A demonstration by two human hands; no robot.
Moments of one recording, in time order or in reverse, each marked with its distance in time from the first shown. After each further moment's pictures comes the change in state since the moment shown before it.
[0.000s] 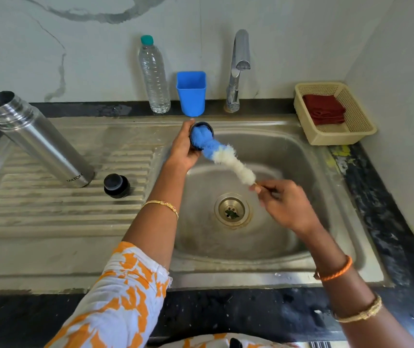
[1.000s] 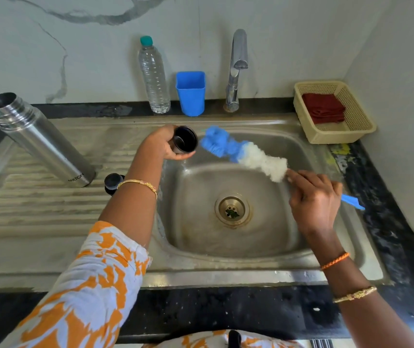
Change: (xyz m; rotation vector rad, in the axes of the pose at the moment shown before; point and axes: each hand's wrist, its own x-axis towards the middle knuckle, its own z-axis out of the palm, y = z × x) left_hand 0.003 0.051 -0.014 0.350 0.179 -0.368; right_hand 0.014 0.076 -0.006 -0.558 0.737 -0.402
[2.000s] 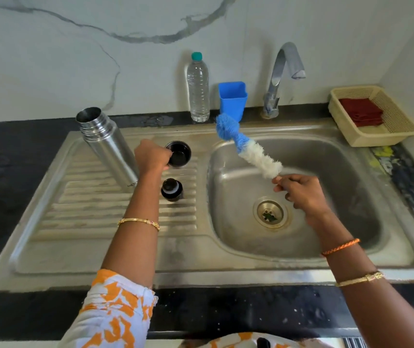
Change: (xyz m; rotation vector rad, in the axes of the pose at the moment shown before) left_hand -0.034 0.001 -0.138 0.536 0.590 0.589; right_hand 0.032 -0.137 0.003 0.777 -0.579 0.887
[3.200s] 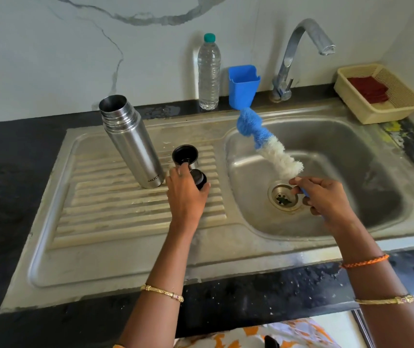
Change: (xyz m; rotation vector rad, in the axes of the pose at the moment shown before) left_hand -0.052 -0.093 -0.008 0.384 -0.085 0.475; right_hand -0.063 0.000 0.051 0.050 0.133 0.130
